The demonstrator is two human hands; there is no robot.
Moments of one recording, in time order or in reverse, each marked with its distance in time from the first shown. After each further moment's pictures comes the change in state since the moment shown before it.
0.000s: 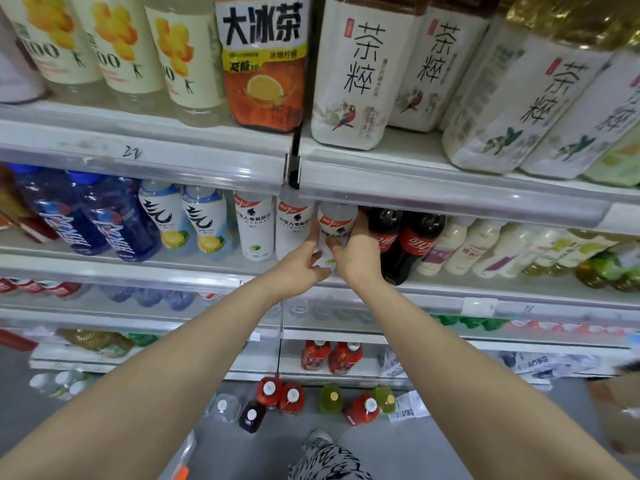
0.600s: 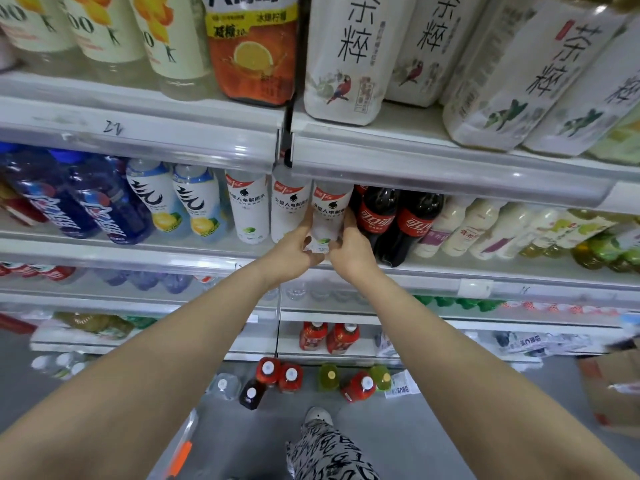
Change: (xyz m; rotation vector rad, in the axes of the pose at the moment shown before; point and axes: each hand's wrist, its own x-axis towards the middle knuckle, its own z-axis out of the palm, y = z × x) left_hand 0.003 -0.007 0.004 -0.031 0.032 0.018; right_hand -0.009 0.022 0.007 -0.067 -0.215 0.137
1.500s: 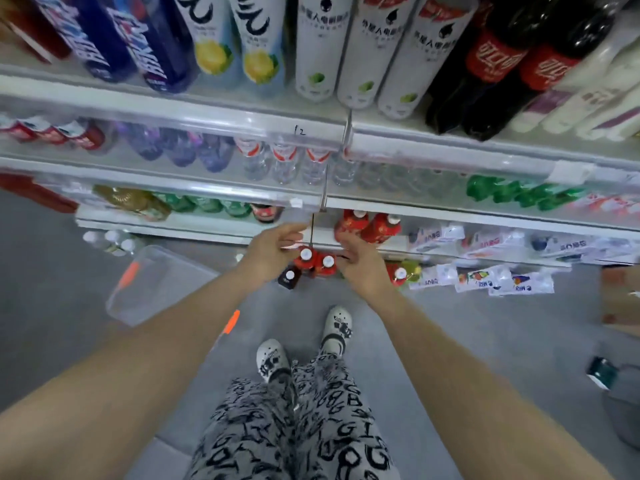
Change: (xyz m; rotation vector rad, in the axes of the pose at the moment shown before) left_hand -0.162 -0.190 -0.011 -0.040 0.136 -0.288; right_hand -0.133 0.112 0.182 0.205 -0.232 0.166
